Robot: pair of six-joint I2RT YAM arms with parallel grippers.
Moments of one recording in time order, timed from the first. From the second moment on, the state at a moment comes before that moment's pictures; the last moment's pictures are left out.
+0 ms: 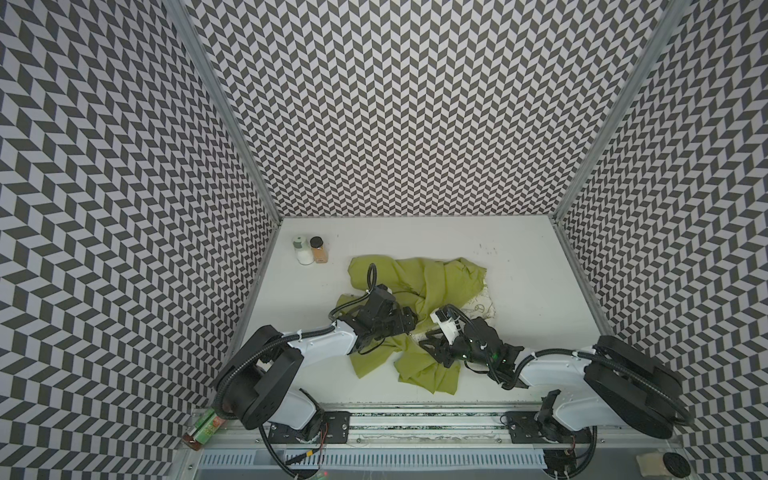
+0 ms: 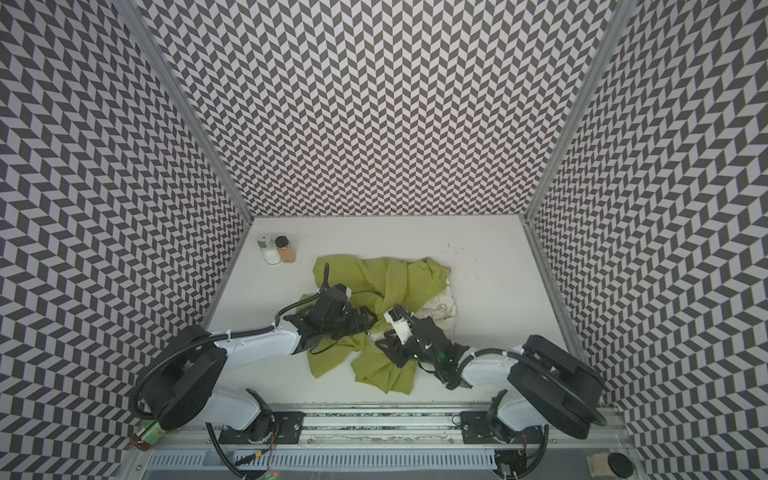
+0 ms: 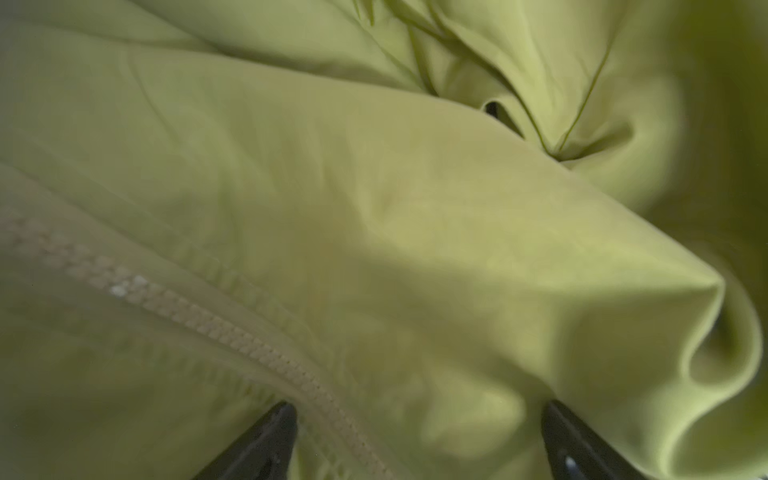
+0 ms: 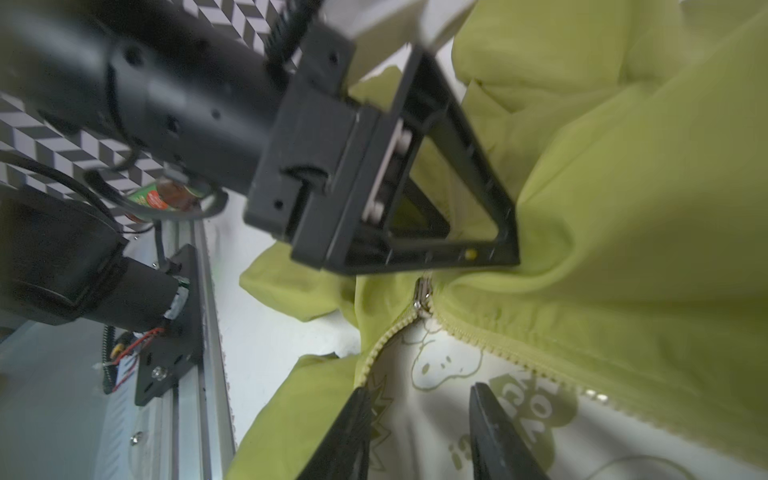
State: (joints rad) left arm -0.68 1.49 0.64 0.04 0.14 -0.86; right arm 0.89 1.45 0.34 0.63 -0.22 0.33
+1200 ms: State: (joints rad) left arm -0.66 1.39 0.64 0.17 0.37 -0.91; right arm 0.89 1.43 0.35 0.78 -0.21 0.26
